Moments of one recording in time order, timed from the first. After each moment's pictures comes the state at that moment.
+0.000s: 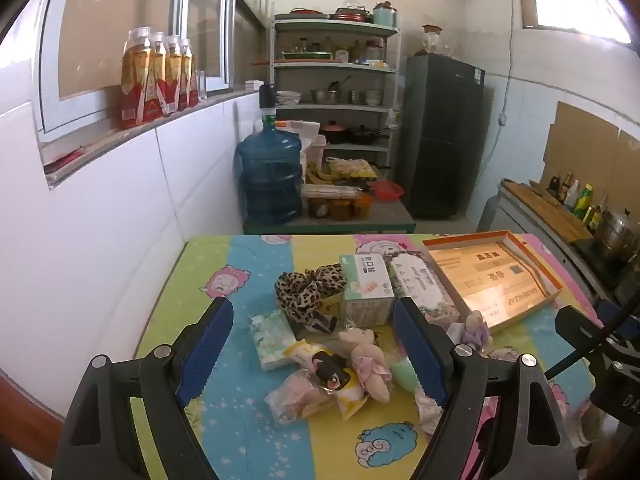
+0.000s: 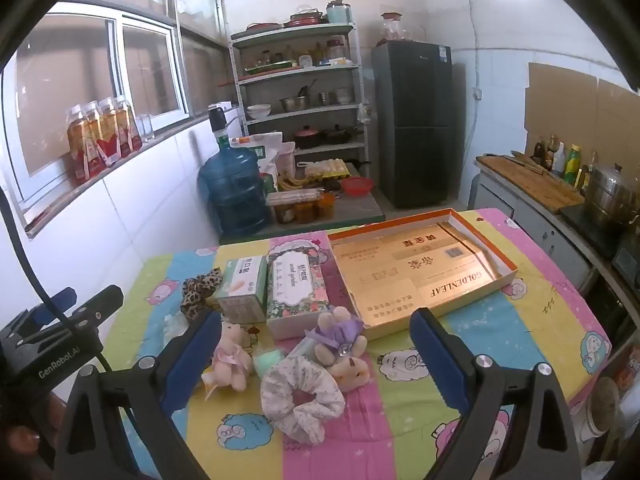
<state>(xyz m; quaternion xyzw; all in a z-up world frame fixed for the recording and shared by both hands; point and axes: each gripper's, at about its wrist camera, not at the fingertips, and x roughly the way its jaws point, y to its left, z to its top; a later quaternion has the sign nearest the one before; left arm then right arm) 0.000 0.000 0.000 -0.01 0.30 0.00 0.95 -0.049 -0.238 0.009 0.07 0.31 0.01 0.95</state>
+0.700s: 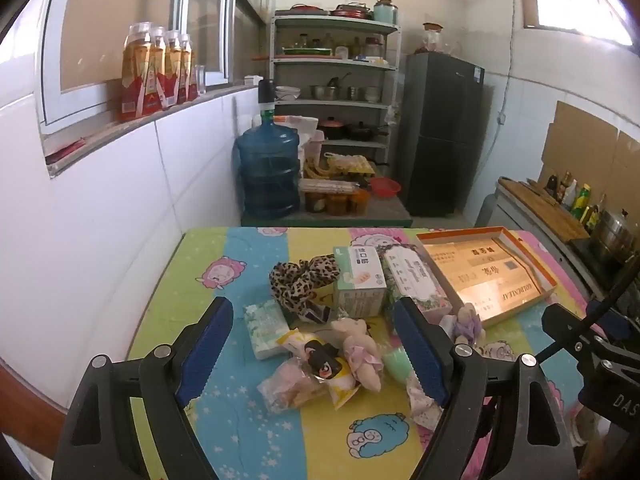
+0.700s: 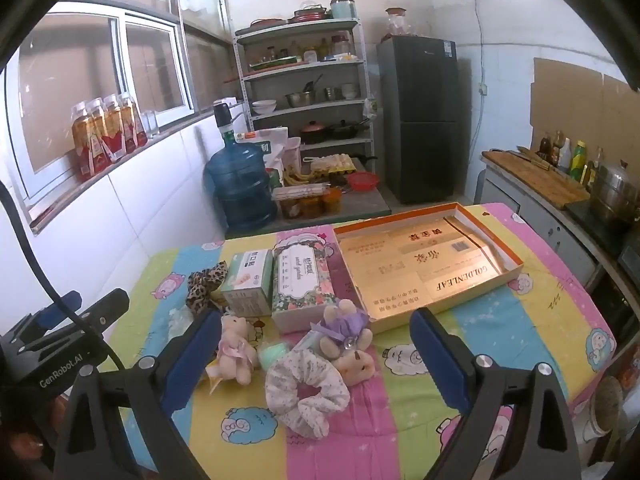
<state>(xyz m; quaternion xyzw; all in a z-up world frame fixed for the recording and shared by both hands) -0.009 -0.006 -0.006 -0.02 0.31 0.00 0.95 -0.050 -0.237 0.006 0.07 0.32 0.02 0.94</state>
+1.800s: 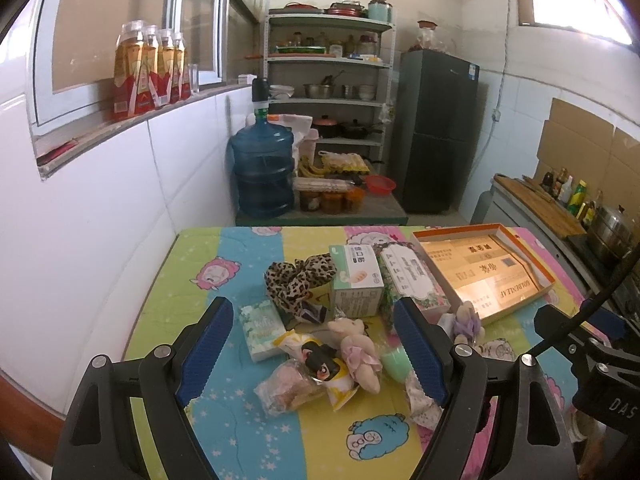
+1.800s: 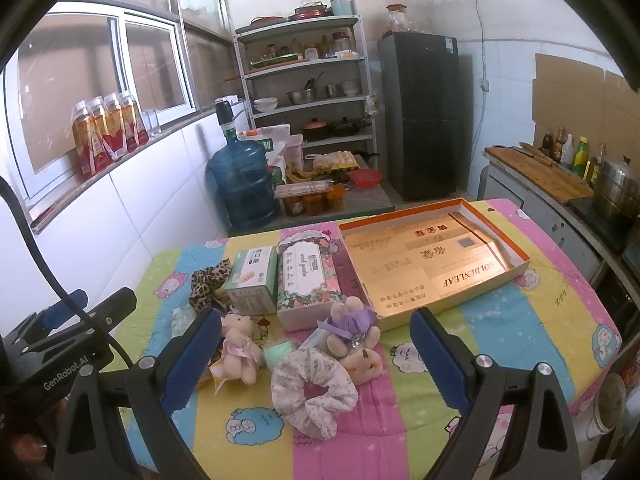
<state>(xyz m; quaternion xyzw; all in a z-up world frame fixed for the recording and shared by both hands) -0.003 -0.008 -0.008 -0.02 0.31 -0.01 0.95 -0.048 -0.229 0.001 0.08 0.33 0.03 0.94</state>
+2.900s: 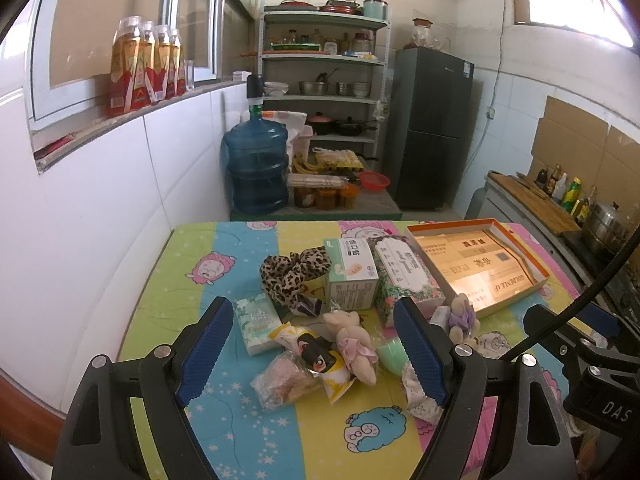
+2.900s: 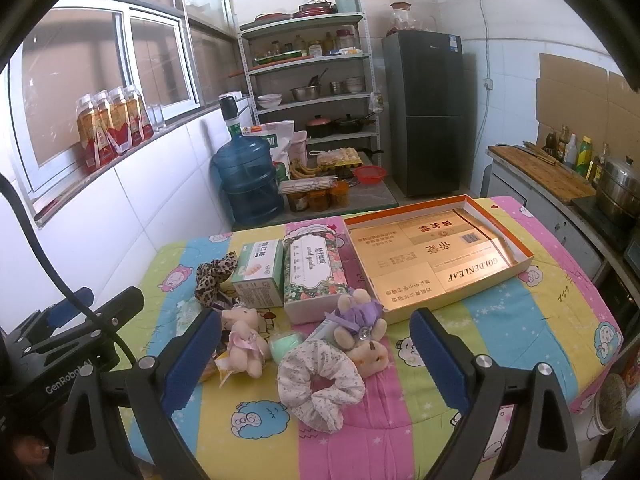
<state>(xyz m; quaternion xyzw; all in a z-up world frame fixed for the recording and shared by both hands) -0.005 -0.010 -0.013 -0.02 0.31 -0.02 0.95 -0.052 -0.225 -0.003 0.08 0.33 0.03 0.94</state>
